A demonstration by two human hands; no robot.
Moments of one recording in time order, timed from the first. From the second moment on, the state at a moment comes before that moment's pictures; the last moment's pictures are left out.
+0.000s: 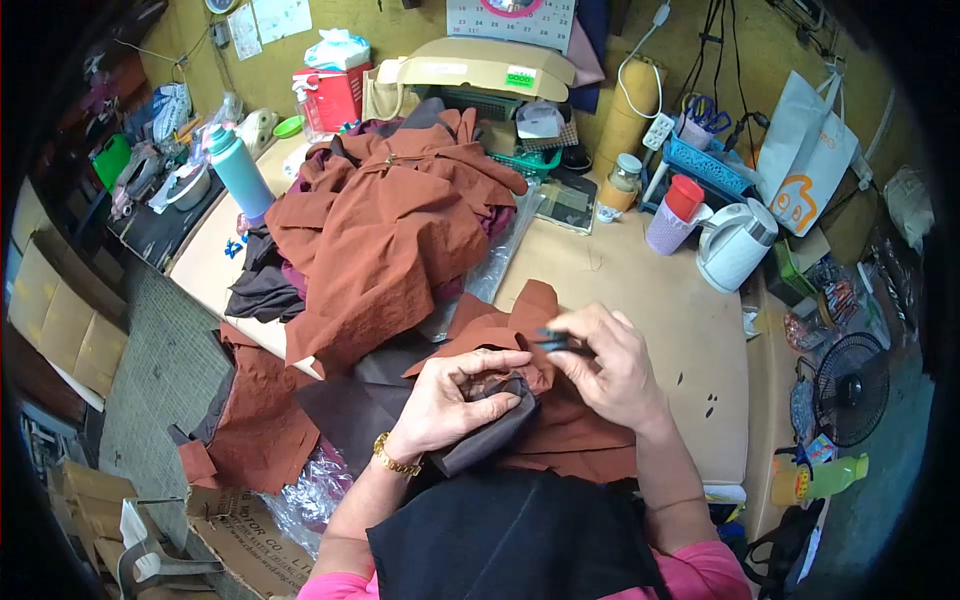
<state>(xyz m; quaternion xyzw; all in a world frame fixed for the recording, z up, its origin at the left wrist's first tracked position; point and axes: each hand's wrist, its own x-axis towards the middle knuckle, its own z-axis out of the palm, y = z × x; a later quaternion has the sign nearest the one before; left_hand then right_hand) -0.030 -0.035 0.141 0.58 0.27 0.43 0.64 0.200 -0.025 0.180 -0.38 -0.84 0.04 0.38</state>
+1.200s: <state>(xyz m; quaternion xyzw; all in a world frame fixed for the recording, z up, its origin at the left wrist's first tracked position) -0.029 -0.047 0.161 0.69 0.32 0.41 0.50 0.201 -0.035 0.169 -0.28 -0.86 -0.16 0.39</state>
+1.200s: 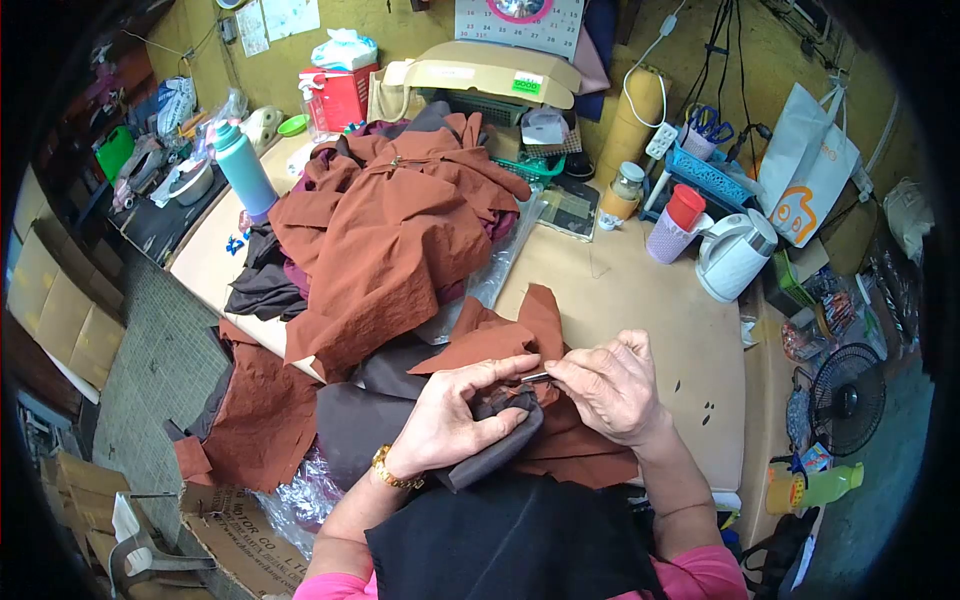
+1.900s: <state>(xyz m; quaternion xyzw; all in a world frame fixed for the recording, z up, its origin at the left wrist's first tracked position) -0.031 -0.044 0.160 0.66 0.29 0.40 0.56 0.203 -0.039 0.178 -0.28 -0.86 -0.20 0.37</state>
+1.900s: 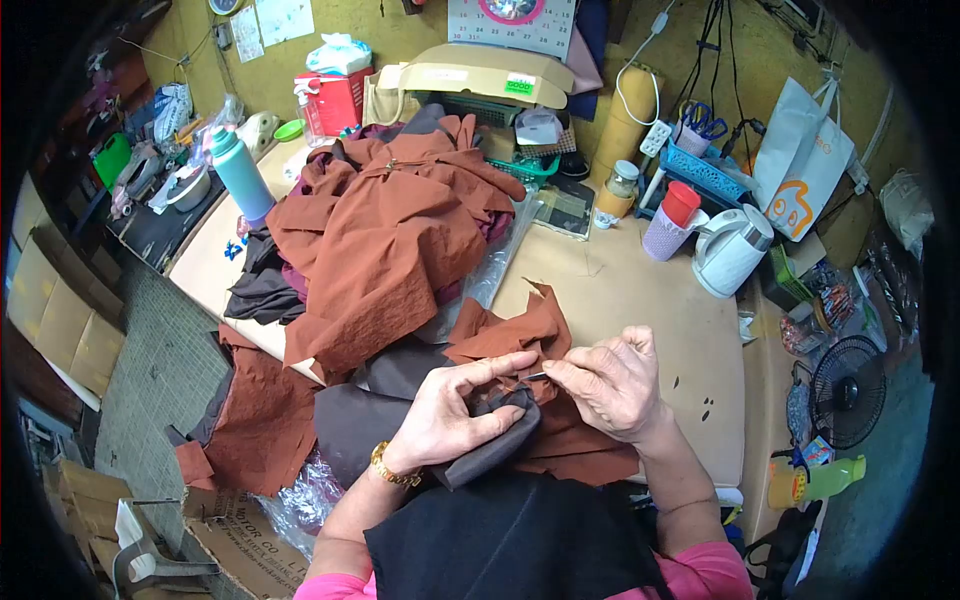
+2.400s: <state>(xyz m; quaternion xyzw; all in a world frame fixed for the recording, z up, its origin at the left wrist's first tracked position) -0.029 -0.043 0.155 0.64 0.27 0.41 0.60 0.203 -0.038 0.168 -0.27 -0.86 -0.18 0.39</state>
